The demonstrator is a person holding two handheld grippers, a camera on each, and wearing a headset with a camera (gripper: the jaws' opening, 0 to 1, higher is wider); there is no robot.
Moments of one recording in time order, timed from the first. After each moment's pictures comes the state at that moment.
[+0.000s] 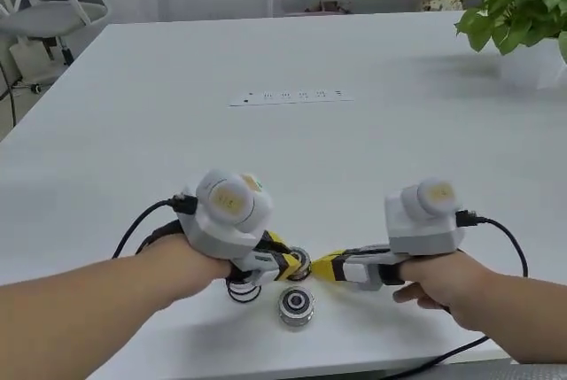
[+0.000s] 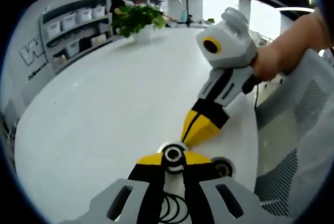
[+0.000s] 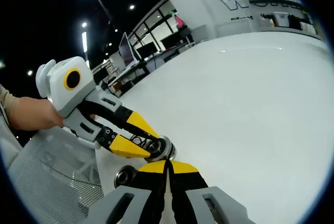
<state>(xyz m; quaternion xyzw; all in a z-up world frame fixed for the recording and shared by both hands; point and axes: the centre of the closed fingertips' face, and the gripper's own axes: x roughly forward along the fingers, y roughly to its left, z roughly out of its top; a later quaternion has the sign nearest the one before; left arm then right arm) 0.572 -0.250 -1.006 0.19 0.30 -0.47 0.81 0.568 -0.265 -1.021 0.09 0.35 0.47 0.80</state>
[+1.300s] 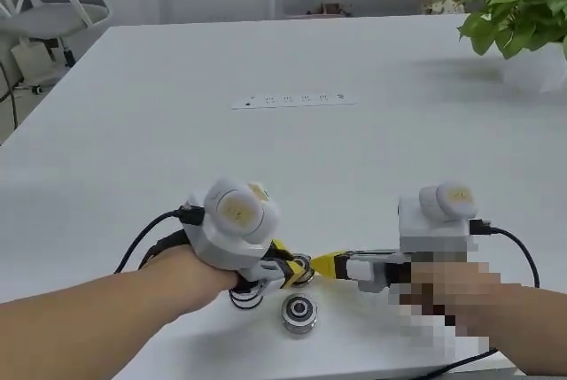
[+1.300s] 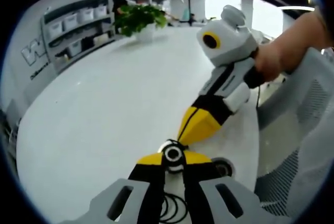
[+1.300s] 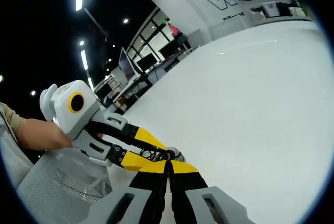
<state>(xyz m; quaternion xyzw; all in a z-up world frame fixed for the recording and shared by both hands) 0.572 -0.250 -1.007 0.20 0.31 -0.45 0.81 0.568 -0.256 -1.004 0.16 0.34 0.48 0.80</state>
